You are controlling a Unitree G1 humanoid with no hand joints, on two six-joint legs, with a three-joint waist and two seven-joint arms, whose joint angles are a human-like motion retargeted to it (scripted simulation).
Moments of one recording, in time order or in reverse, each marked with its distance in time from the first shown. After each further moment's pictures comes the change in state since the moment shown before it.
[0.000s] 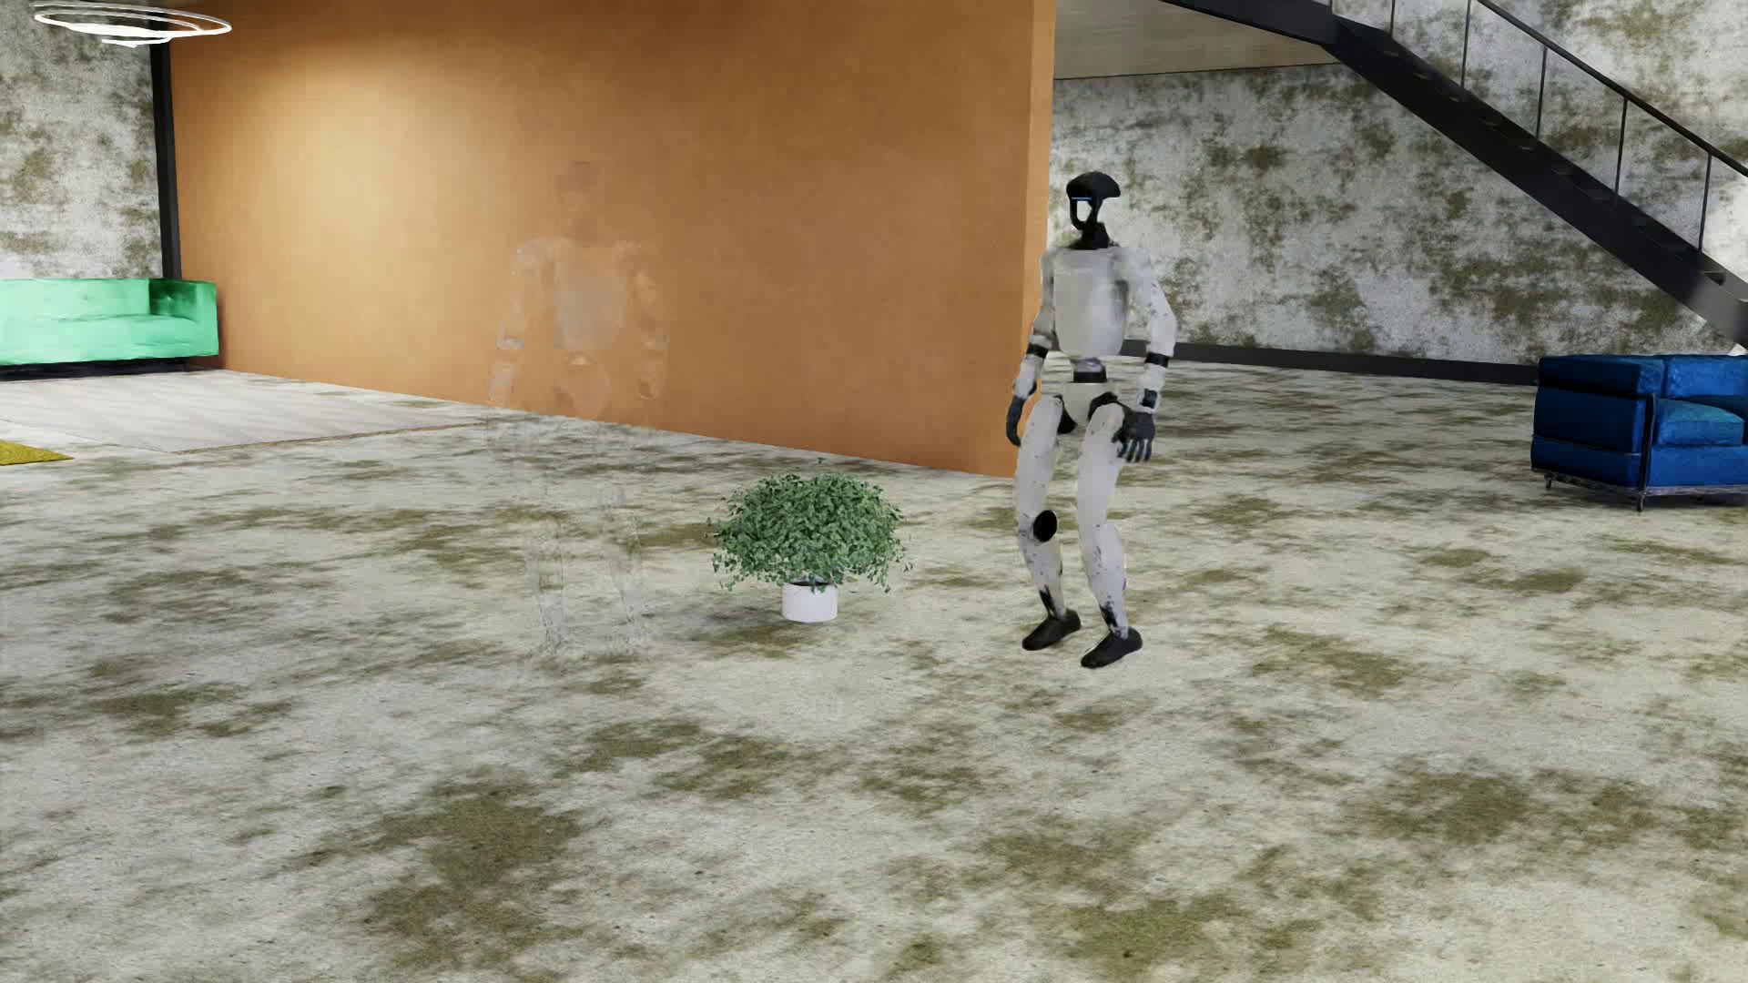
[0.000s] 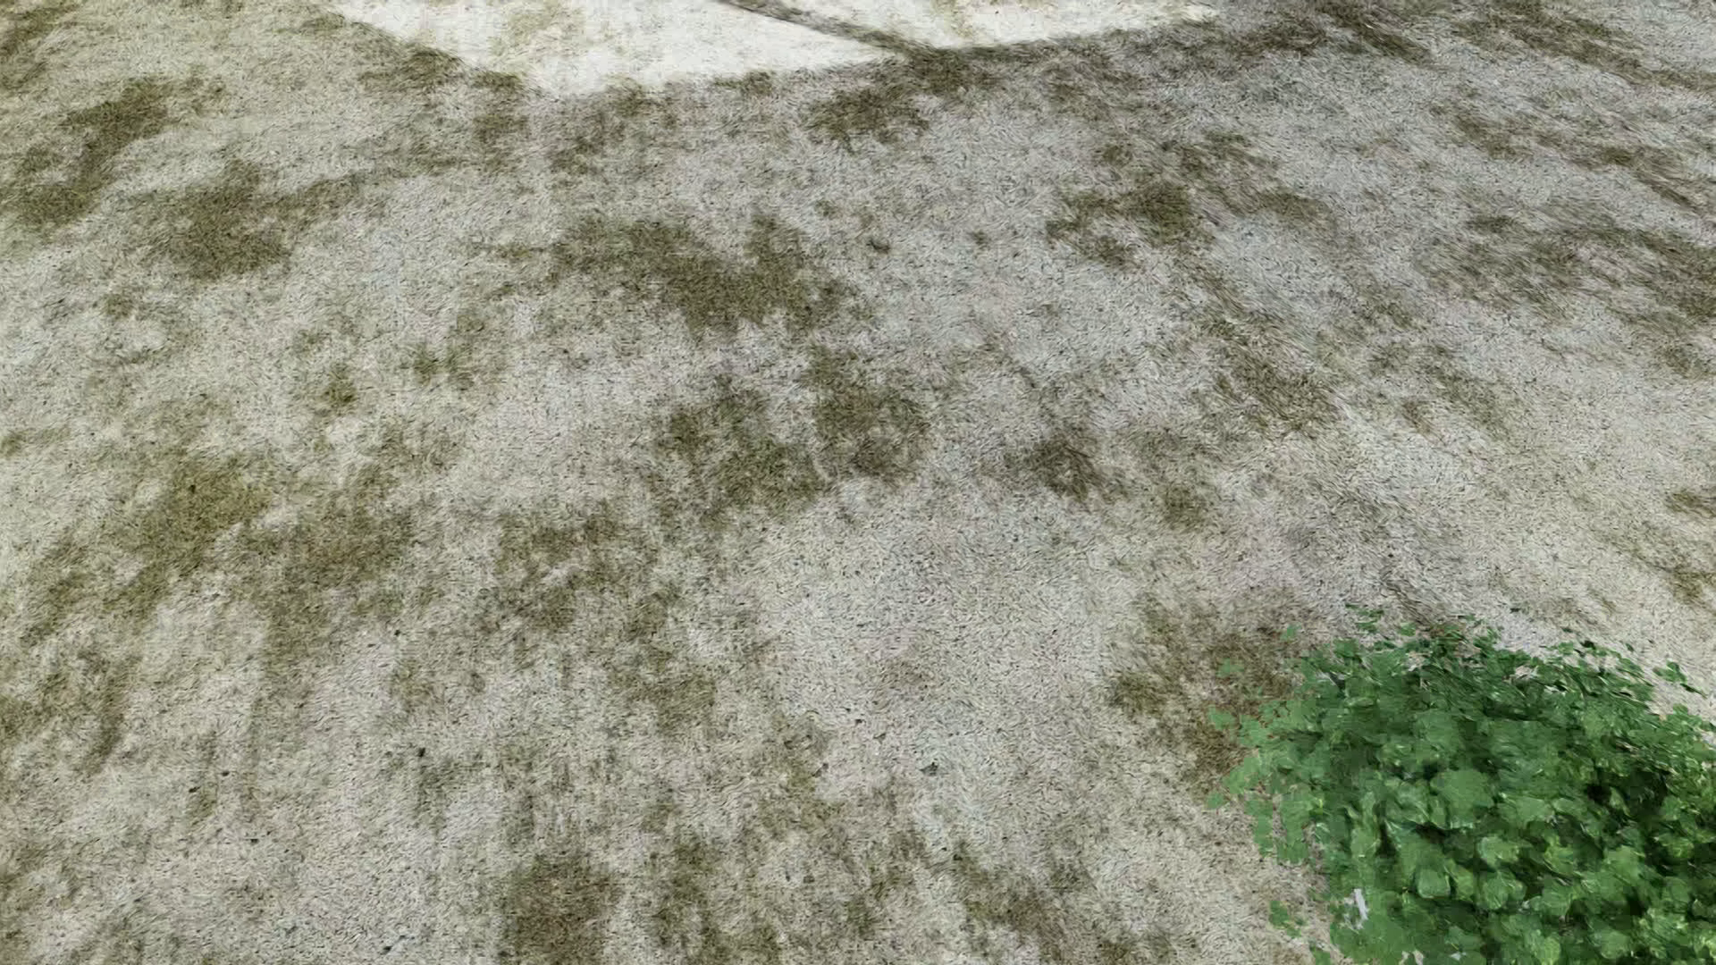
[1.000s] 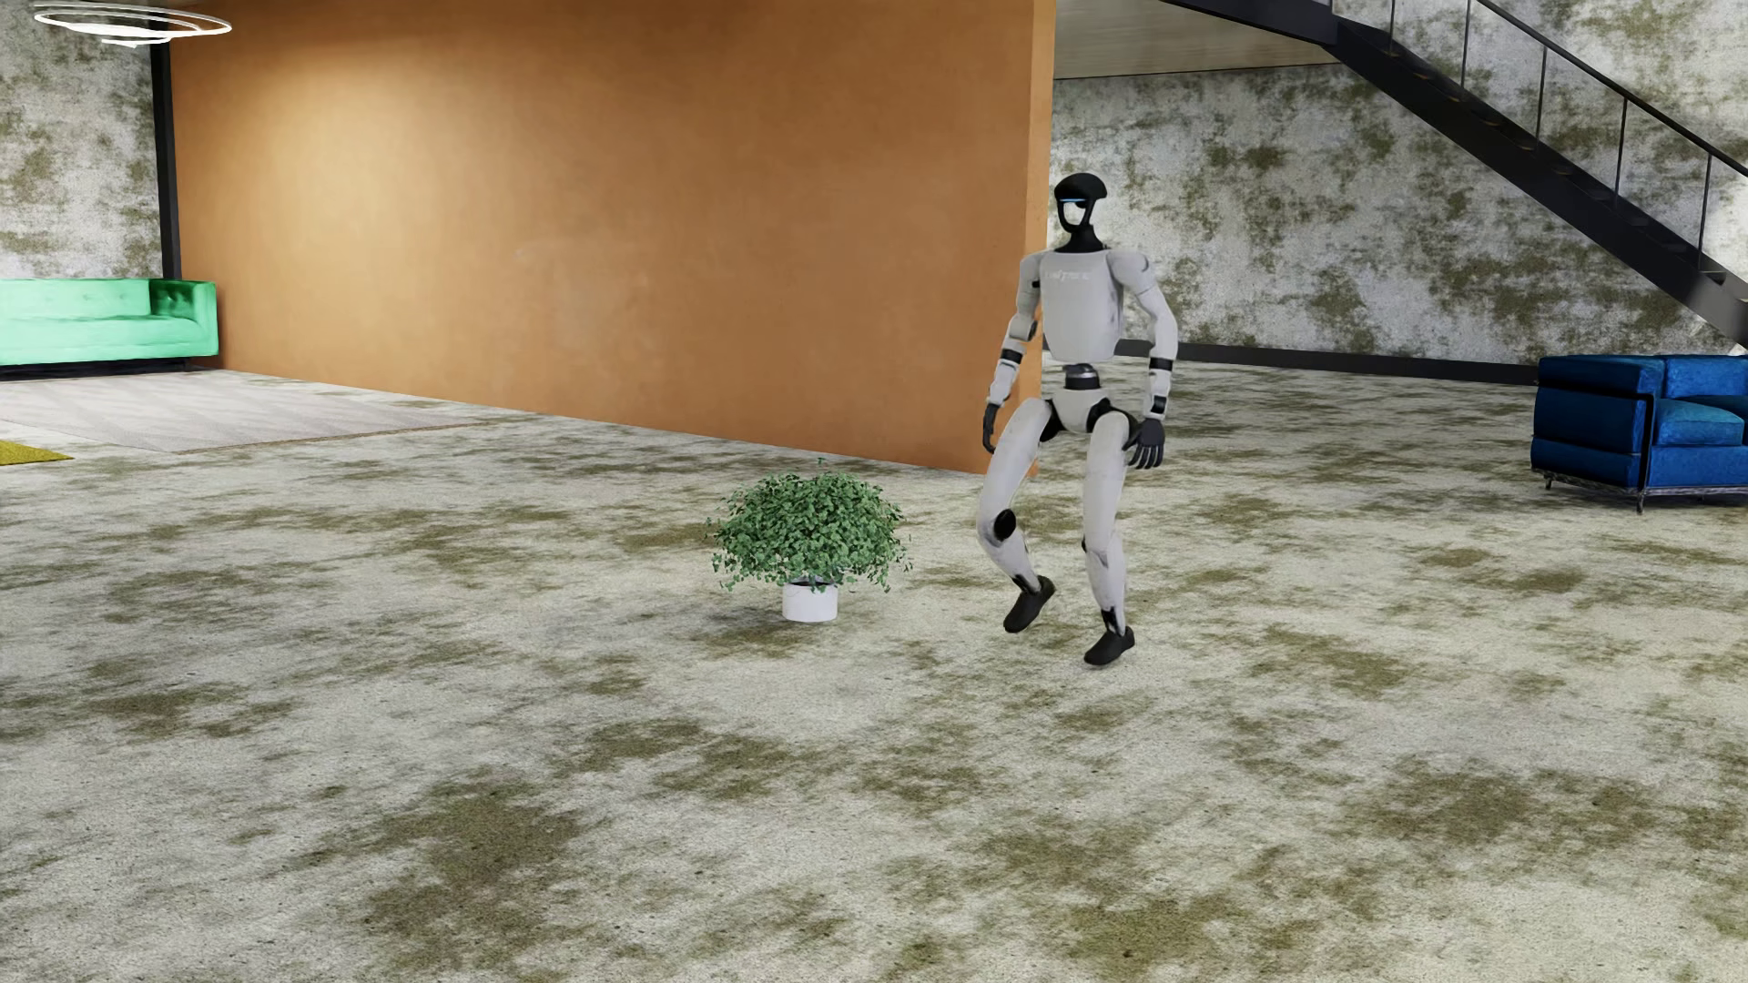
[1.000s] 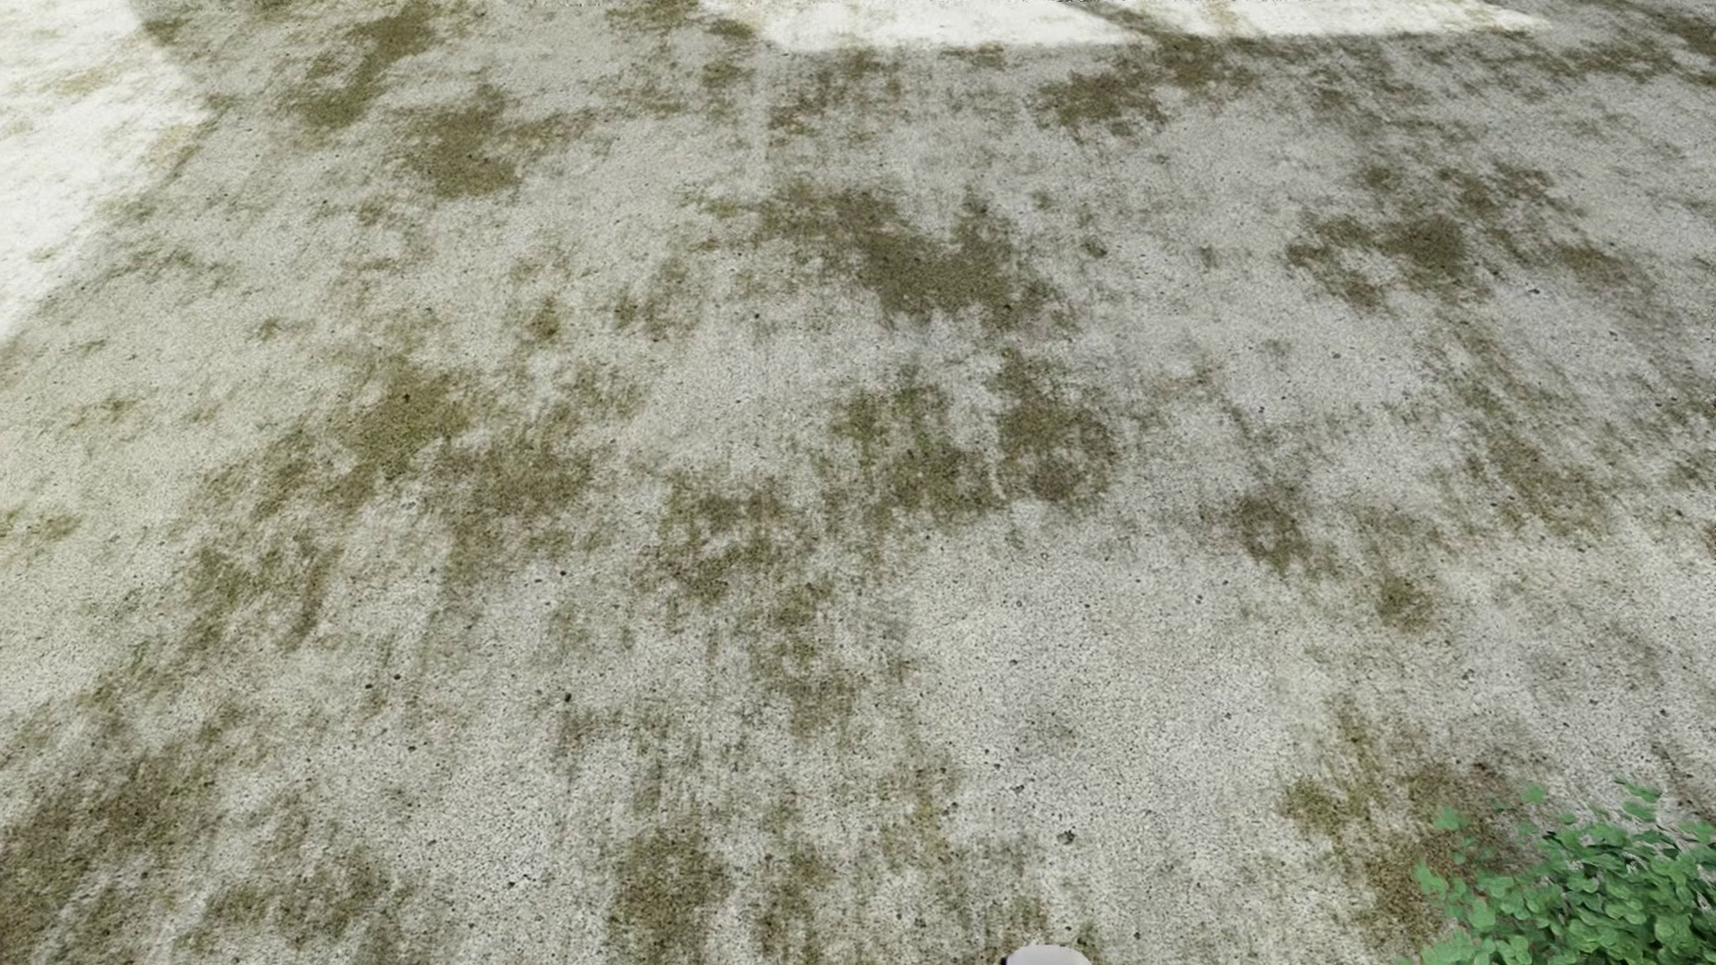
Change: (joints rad) body 0.111 -0.362 -0.032 -0.055 -0.082 0.029 0.000 0.000 0.030 0.001 0.775 0.015 -0.019 -0.187 -0.096 -0.033 -0.022 0.000 0.000 -0.057 -0.081 0.030 -0.027 0.000 0.000 0.000 0.000 0.000 0.000
